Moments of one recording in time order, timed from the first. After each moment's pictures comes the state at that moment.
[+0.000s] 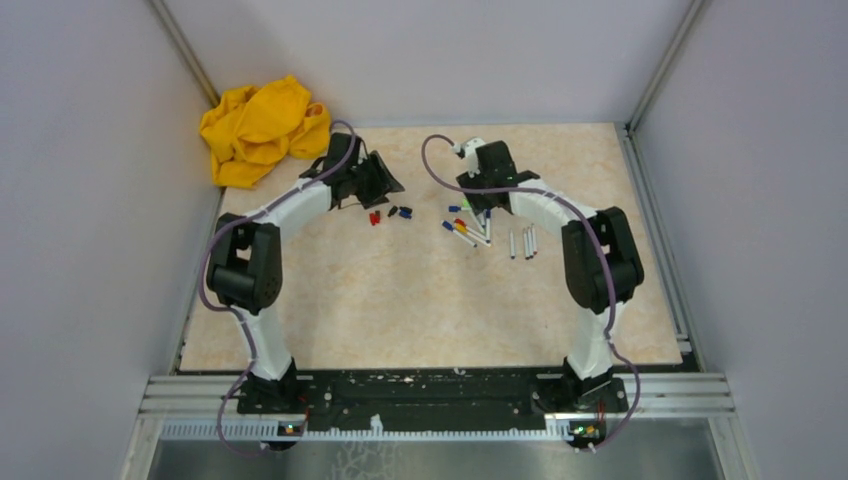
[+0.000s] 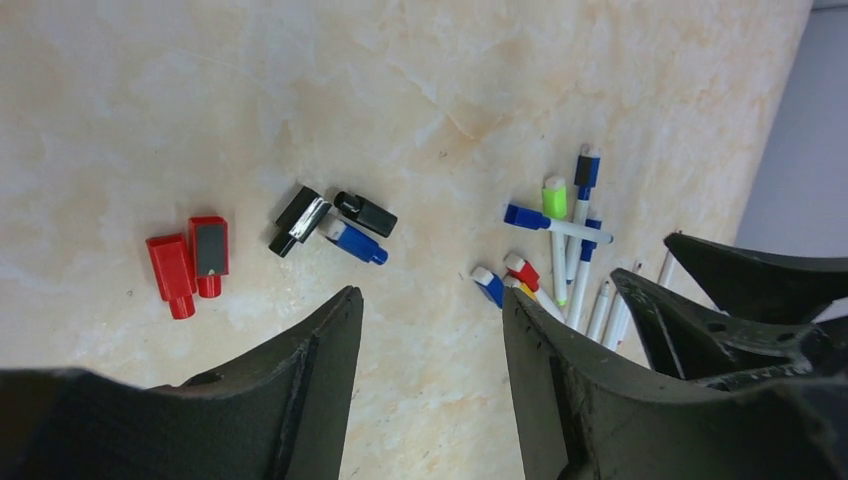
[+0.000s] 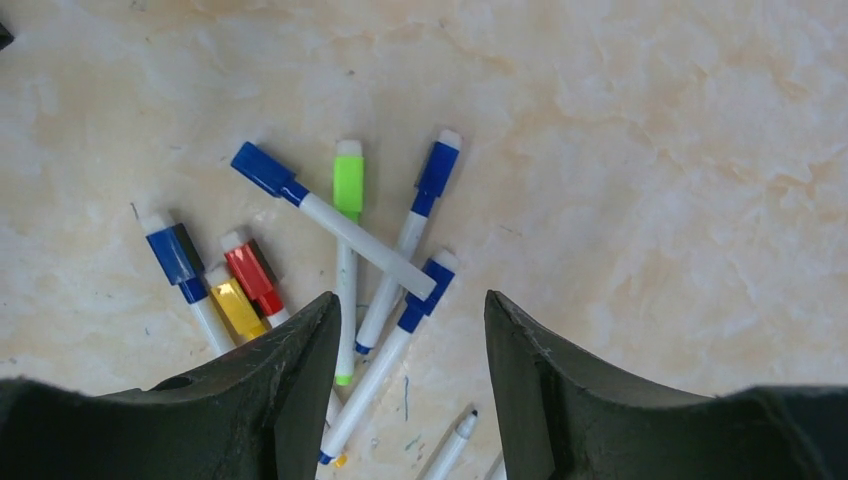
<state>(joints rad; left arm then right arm) -0.34 1.90 1.39 -0.23 0.19 -0.79 0.41 1.87 1.34 -0.28 0.09 -0.18</state>
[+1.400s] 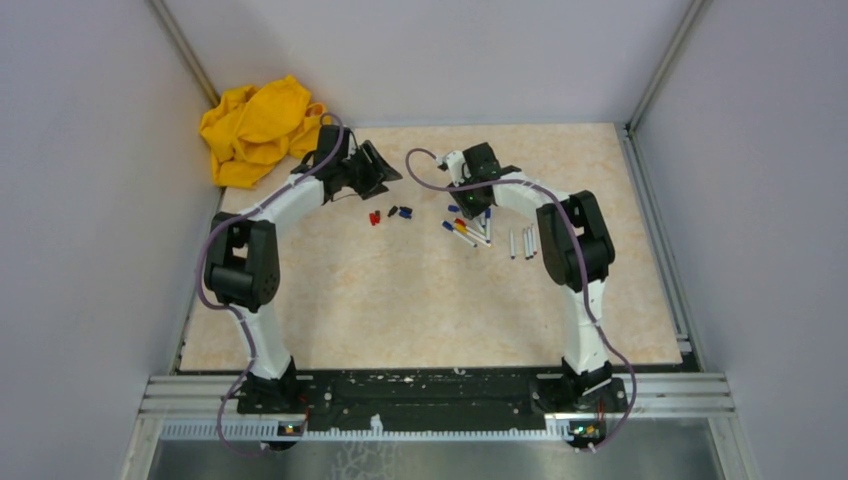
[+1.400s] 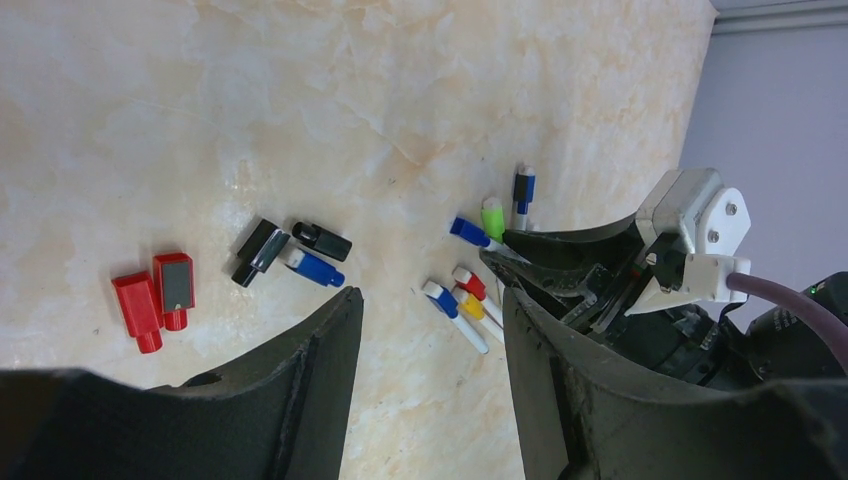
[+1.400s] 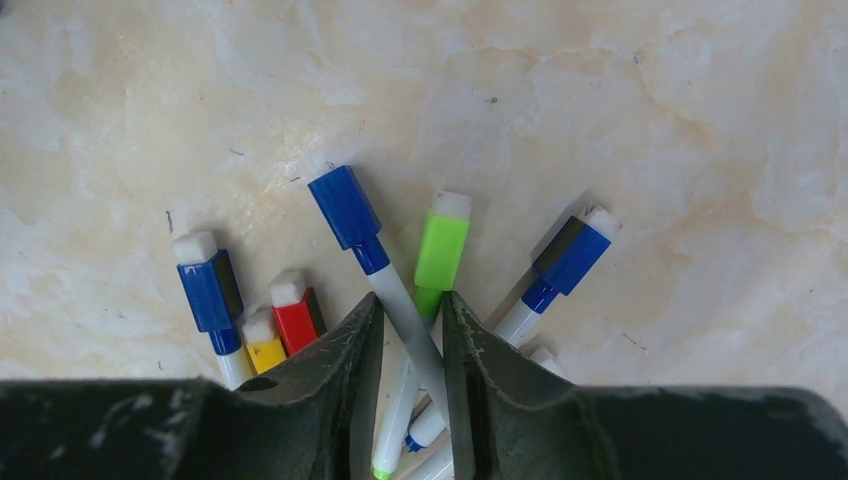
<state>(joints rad) -0.28 1.91 1.43 -0.18 0.30 -0.84 0.42 2.11 1.54 -0.40 -0.11 -0.31</state>
